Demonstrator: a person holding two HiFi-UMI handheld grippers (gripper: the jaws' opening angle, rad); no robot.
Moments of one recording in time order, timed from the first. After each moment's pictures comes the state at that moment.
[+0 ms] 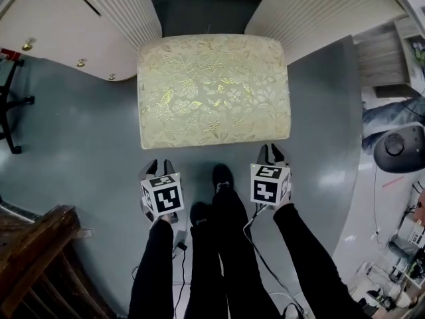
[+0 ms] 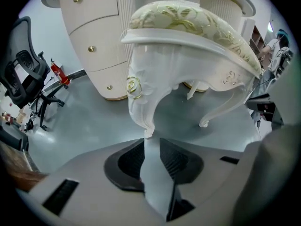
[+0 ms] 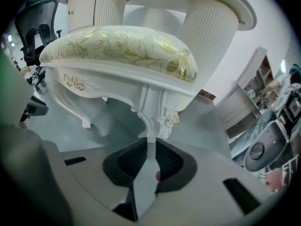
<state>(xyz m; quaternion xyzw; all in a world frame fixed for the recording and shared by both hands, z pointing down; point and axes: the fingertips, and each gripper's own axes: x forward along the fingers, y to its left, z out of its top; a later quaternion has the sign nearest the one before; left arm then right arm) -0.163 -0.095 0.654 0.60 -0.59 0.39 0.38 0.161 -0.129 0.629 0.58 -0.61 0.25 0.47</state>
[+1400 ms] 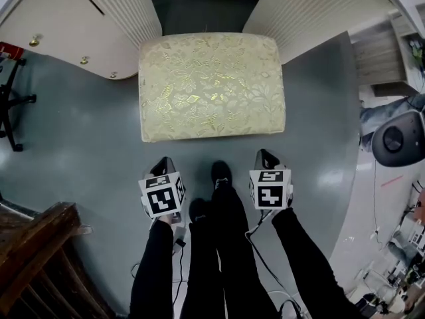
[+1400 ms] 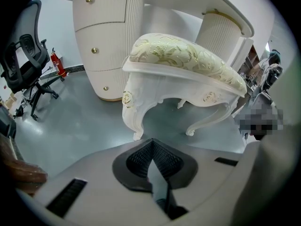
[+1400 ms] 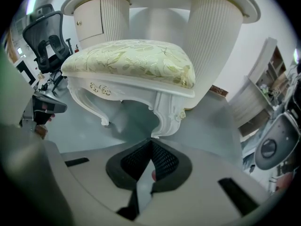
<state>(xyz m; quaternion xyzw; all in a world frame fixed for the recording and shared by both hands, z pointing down) -0.140 -0.091 0.620 0.62 -0.58 0.32 0.42 0.139 -0.100 0.604 0.52 -0.65 0.29 0.46</state>
